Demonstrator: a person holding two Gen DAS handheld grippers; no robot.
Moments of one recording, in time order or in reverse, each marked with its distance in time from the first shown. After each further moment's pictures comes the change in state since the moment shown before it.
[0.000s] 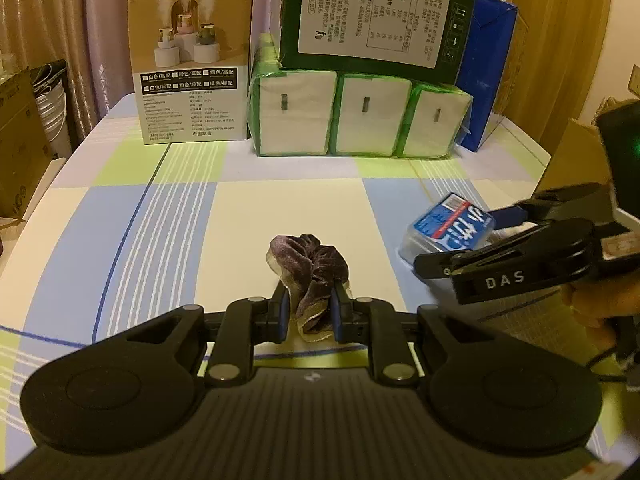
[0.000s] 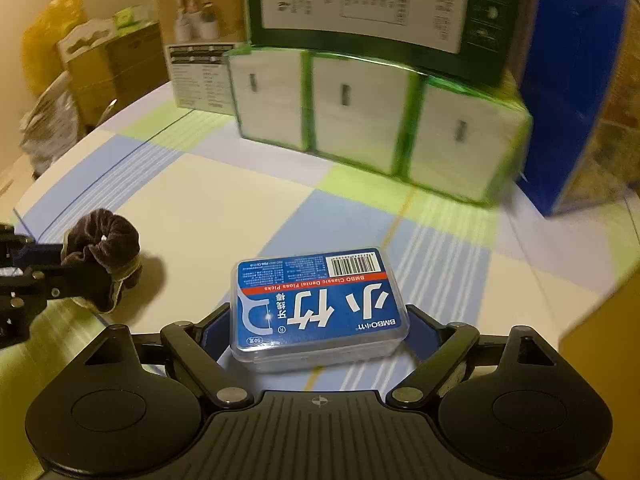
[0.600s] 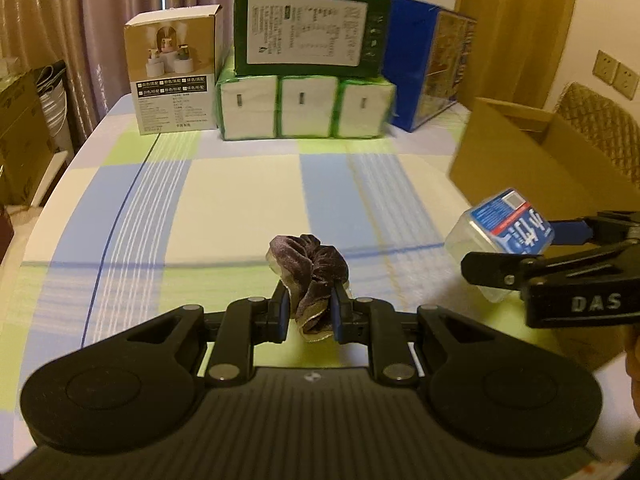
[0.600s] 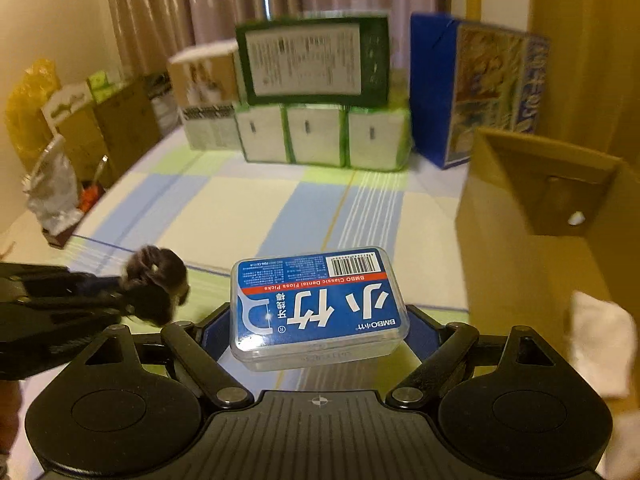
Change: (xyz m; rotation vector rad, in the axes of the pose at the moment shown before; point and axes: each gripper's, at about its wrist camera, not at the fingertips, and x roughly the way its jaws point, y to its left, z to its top) left arm -0.108 -0.069 -0.033 0.010 0.030 -0.018; right arm -0.186 0.042 -0.074 0.174 -0.098 -0.069
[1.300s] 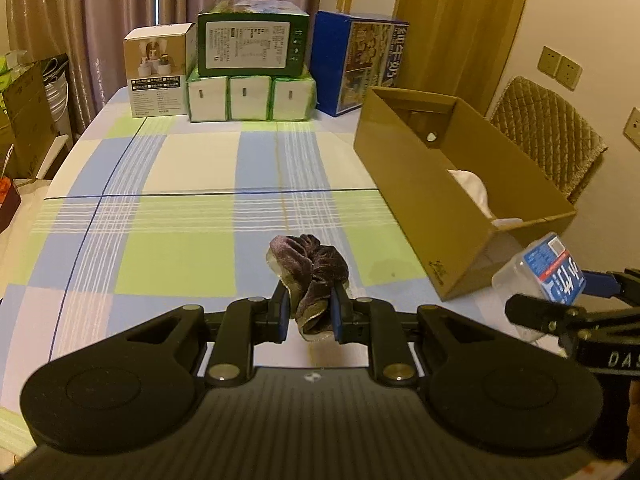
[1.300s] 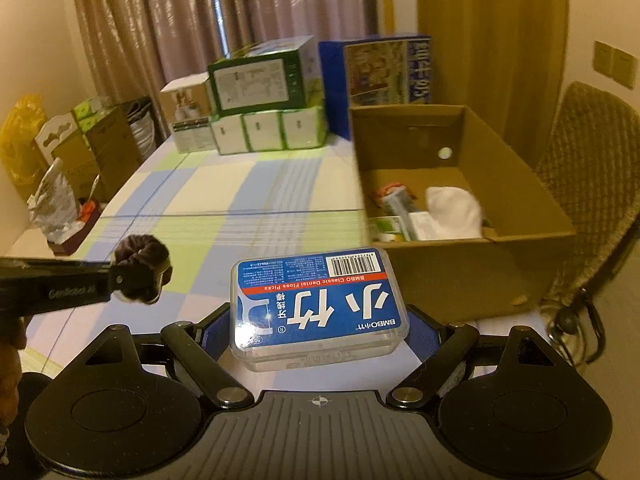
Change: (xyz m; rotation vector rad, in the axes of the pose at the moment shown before) left arm -0.146 -0.103 -0.065 -0.019 0.016 -0.038; right arm -0.202 -0.024 -0.106 0.130 -0.032 -0.085
